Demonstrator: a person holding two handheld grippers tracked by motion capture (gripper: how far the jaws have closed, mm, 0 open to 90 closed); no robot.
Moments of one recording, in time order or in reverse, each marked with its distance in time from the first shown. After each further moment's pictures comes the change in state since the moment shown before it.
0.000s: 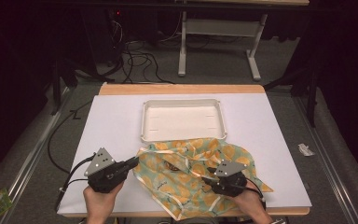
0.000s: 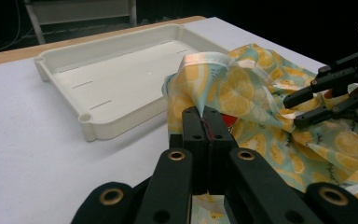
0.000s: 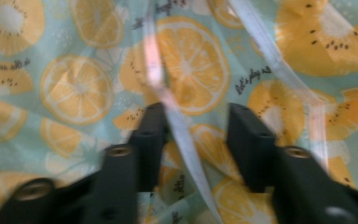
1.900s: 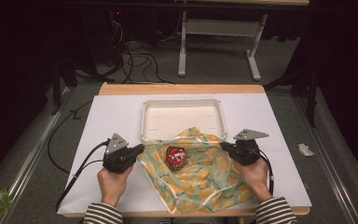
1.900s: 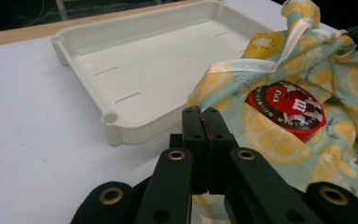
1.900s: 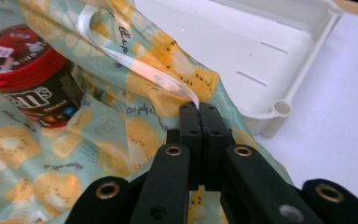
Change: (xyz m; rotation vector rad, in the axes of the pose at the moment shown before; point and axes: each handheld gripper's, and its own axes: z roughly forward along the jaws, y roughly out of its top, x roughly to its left) left arm 0.030 0.001 0.064 0.092 0.099 -0.032; right arm -0.087 0.012 -0.008 -0.059 -0.151 0.324
